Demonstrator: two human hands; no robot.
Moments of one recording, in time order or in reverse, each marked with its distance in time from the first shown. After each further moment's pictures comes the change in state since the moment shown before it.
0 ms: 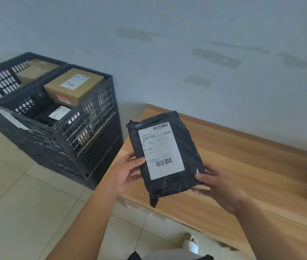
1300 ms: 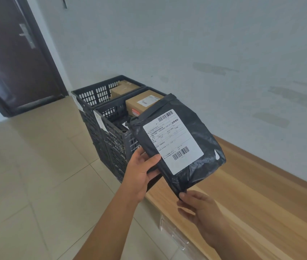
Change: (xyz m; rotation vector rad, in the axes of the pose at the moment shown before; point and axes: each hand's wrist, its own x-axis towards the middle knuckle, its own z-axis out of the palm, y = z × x) left_hand -0.100 0.058 -0.027 -0.198 0.362 0.521; right_hand 0.020 0.002 0.164 0.096 -0.153 0.125
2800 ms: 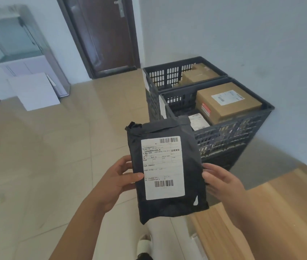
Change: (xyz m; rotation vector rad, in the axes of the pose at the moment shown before) left_hand 0.012 0.050 -0.183 0.272 0.391 -0.082; right_hand 0.174 -0.058 0.110 -0.489 -0.373 -0.159
